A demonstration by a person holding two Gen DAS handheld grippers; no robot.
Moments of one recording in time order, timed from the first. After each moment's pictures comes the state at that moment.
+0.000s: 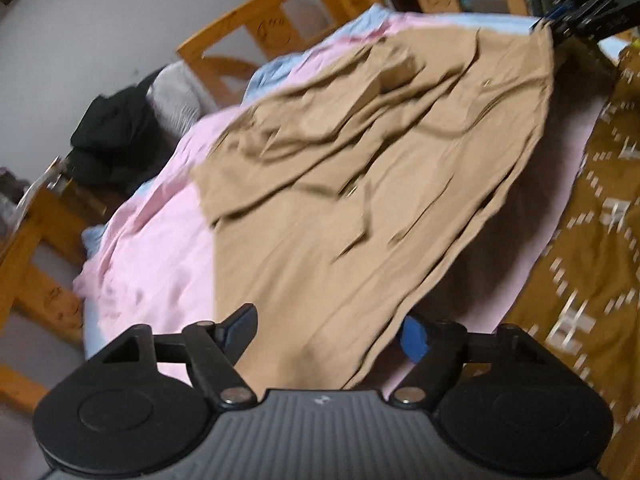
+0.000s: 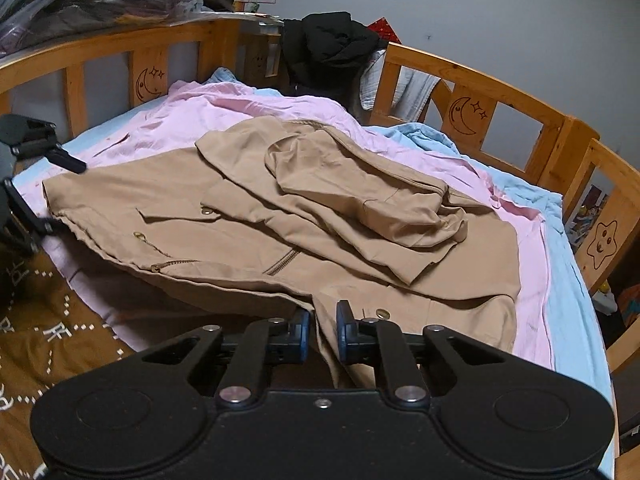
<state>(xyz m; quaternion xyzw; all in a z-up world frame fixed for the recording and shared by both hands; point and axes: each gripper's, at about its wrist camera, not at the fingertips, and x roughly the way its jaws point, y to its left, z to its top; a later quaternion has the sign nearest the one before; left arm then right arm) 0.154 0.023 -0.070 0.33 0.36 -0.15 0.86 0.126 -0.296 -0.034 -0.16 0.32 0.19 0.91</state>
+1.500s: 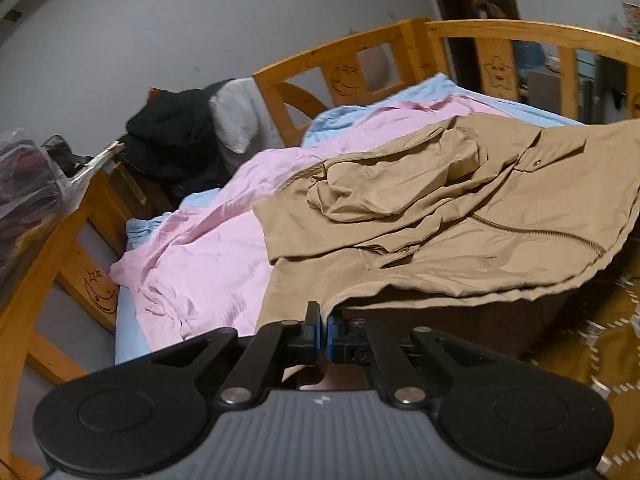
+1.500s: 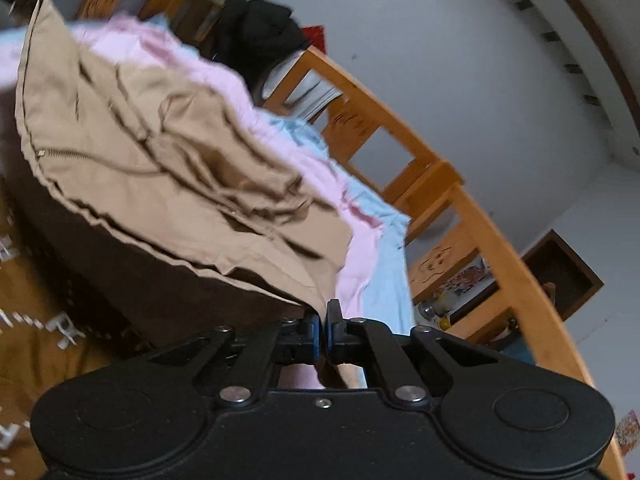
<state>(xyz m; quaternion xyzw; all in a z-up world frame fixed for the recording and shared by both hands) 0.145 0.046 0.030 0.22 0.33 -0.13 0.91 0.045 -0.347 -0.021 -0.35 0.25 0.01 0.91</state>
